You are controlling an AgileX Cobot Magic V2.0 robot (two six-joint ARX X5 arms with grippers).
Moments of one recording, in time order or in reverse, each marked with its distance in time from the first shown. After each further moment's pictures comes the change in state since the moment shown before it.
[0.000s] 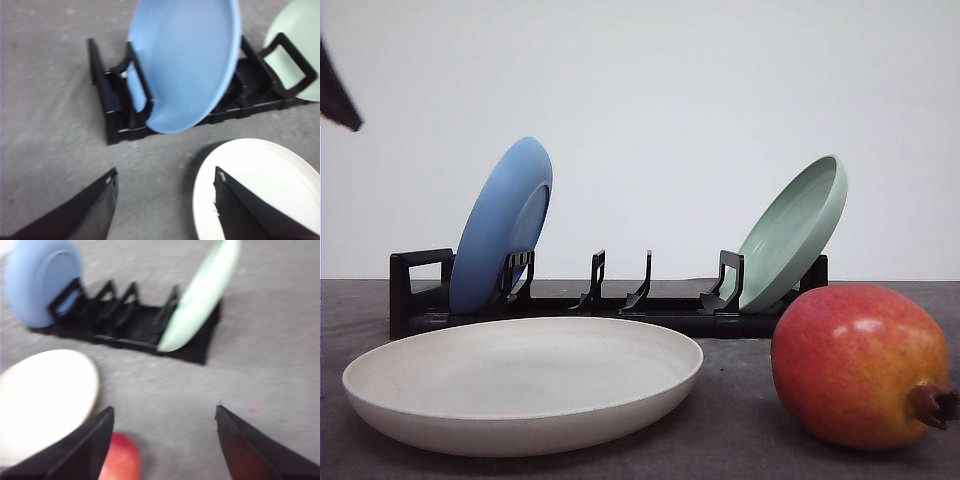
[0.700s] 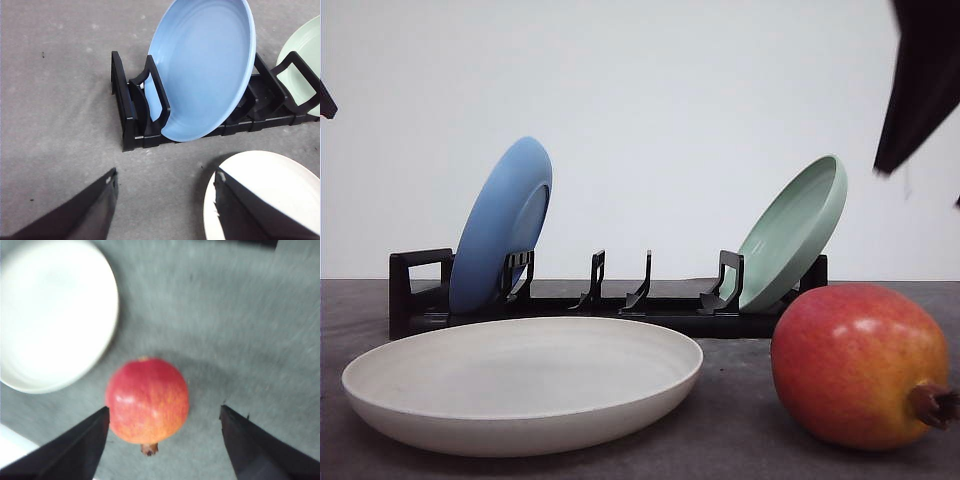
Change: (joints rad) left_arx 0.026 -0.055 -0.012 0.007 -0.019 -0.007; right_arx 0.297 0.497 0.166 -0.164 0.093 0.203
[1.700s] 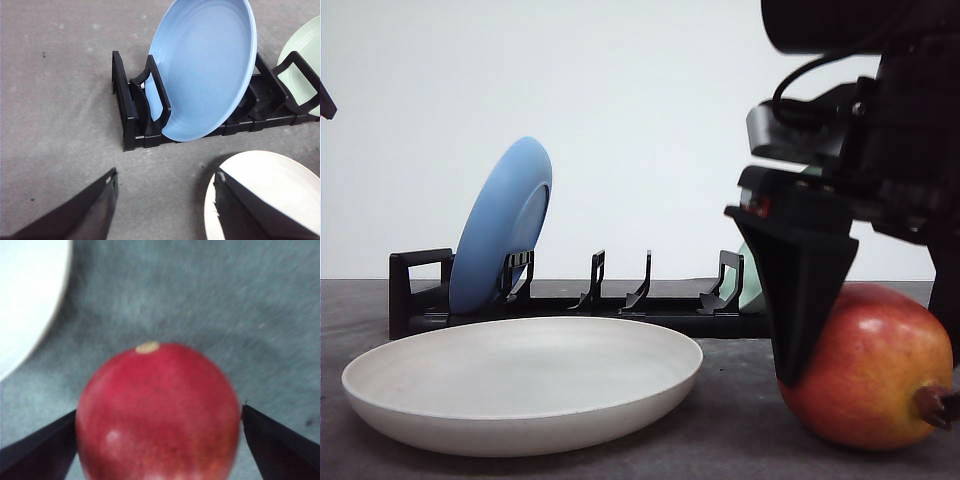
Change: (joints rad) left_arx 0.000 0.000 0.000 -0.001 -0.002 0.000; right_arx 0.187 0.420 0.001 0.128 0.119 0.167
